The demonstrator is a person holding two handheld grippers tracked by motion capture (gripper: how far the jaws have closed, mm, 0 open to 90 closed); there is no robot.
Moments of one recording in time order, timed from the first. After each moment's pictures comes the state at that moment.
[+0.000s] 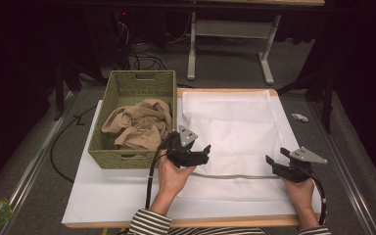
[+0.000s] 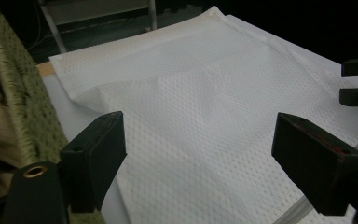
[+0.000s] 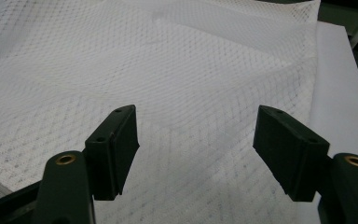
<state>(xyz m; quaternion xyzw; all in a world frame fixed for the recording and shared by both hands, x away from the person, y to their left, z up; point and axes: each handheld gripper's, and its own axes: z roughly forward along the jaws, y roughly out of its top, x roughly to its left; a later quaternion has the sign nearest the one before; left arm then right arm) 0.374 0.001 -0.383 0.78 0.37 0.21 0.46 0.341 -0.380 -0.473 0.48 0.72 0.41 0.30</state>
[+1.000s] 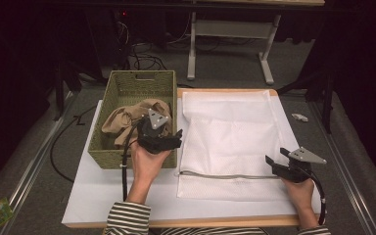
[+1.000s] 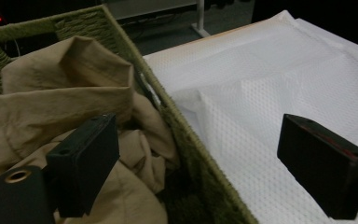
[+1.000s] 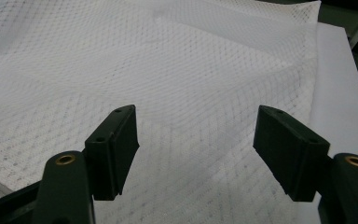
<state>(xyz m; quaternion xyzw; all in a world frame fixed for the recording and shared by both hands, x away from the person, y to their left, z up) 0.401 0.067 -0.353 0.76 0.43 0.26 0.42 0.340 -0.378 -0.474 0.48 0.72 0.40 0.30</state>
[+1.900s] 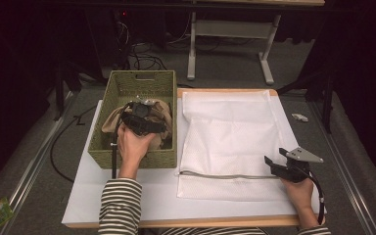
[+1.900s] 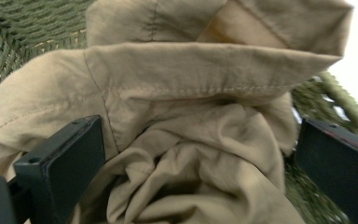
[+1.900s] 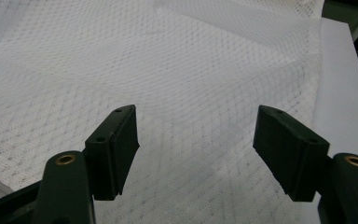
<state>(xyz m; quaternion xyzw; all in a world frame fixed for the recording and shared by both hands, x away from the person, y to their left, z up) 0.480 0.099 -0.373 0.78 0.50 0.23 0.29 0.342 -0.374 -0.474 0.48 0.73 0.38 0.30</state>
